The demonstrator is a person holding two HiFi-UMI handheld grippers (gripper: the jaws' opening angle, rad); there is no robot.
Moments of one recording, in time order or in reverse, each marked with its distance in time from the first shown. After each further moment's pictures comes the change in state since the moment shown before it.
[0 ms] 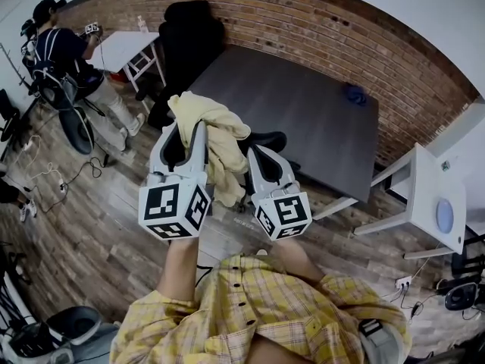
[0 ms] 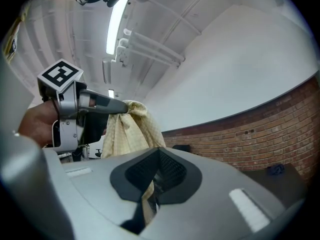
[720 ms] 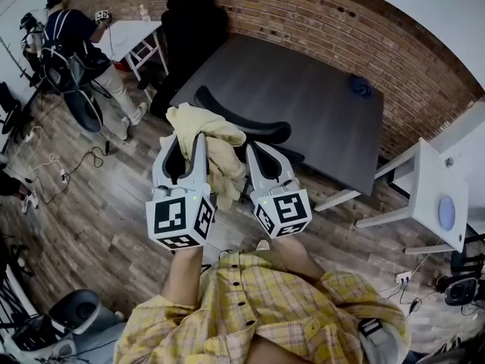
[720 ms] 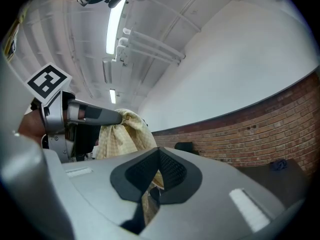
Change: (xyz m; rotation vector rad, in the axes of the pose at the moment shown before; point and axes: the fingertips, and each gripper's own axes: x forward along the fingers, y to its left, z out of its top) left arm -0.031 0.012 -0.034 0.018 0.047 0.082; right arm -0.001 0.017 -0.011 0.022 0.021 0.024
